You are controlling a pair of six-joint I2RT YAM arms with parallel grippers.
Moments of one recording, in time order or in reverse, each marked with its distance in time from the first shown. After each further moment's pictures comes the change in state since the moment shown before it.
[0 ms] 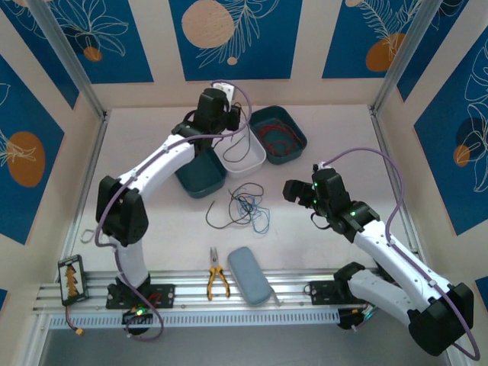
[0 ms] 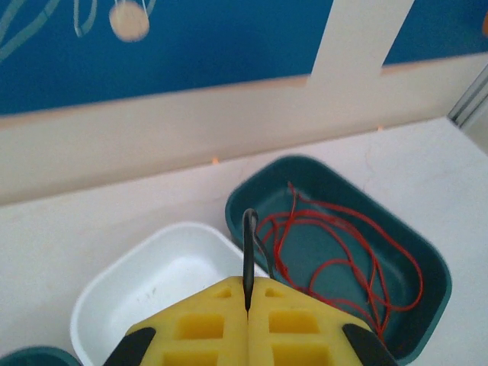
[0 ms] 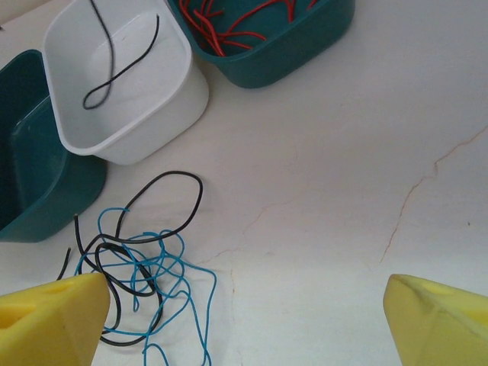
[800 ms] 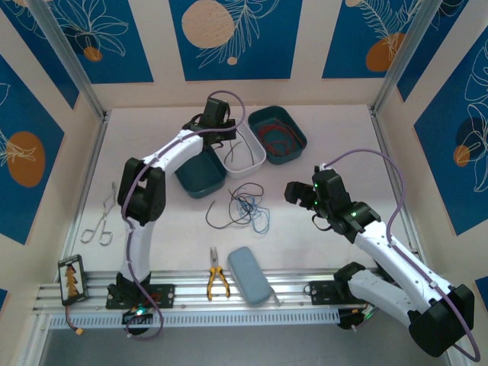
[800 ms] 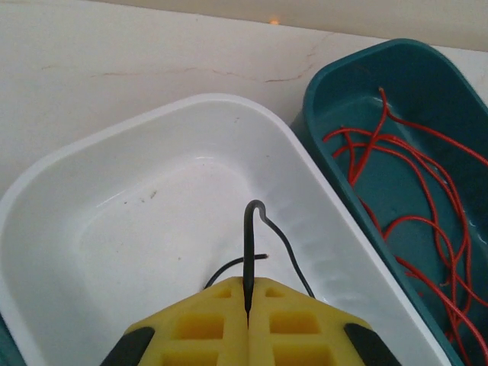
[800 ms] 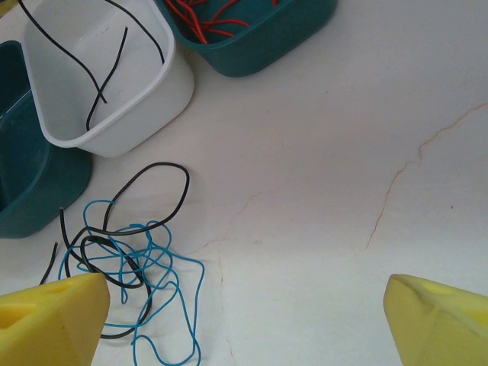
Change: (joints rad) left arm 0.097 0.286 0.126 -0.122 0.106 -0.251; right arm -0.001 -0.009 0.000 -0.037 0.011 0.012
